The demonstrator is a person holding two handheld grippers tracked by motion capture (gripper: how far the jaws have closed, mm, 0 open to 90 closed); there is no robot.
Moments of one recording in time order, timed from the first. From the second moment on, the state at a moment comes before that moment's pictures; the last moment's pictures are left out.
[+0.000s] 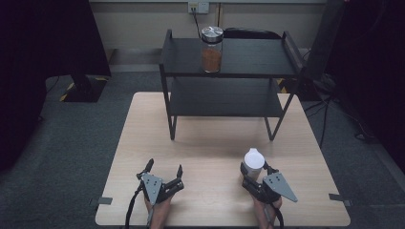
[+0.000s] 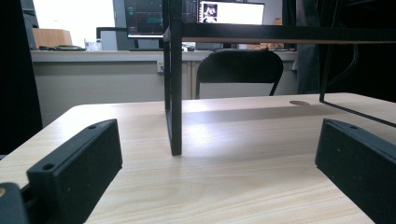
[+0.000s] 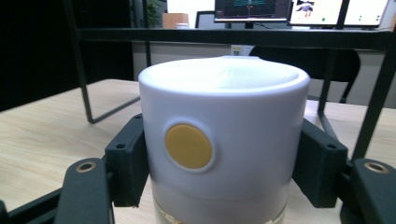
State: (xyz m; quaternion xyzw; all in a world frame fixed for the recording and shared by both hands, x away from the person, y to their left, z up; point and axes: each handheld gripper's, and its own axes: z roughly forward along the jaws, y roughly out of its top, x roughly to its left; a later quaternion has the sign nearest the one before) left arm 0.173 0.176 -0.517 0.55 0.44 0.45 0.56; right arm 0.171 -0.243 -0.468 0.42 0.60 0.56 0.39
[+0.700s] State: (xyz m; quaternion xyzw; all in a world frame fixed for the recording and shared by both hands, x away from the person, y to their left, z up) left arm 0.173 0.176 -0.517 0.55 0.44 0.45 0.56; right arm 0.184 -0.270 -0.433 0.37 0.65 0.57 0.35
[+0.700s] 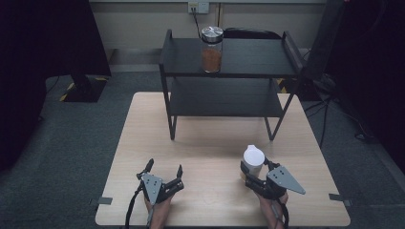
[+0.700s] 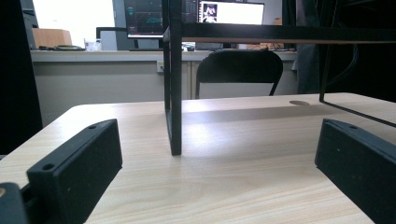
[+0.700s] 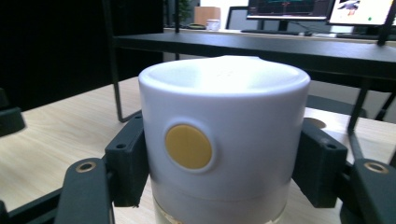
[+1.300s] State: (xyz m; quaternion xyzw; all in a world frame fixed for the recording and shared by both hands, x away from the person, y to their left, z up) left arm 0.173 0.176 -0.517 0.55 0.44 0.45 0.56; right arm 0.205 -0.295 -0.372 0.33 0.66 0.60 0.31
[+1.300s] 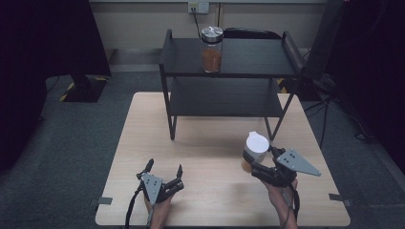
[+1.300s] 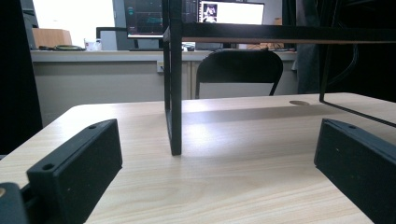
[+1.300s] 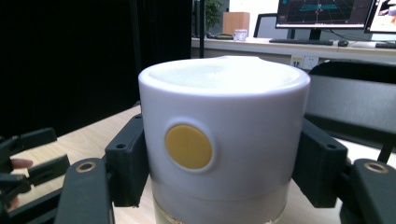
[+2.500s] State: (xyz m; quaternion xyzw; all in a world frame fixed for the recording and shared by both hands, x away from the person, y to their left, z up) left arm 0.173 0.176 -0.517 0.55 0.44 0.45 0.56; right arm 0.268 -0.306 -0.235 0.29 0.64 0.63 0.33
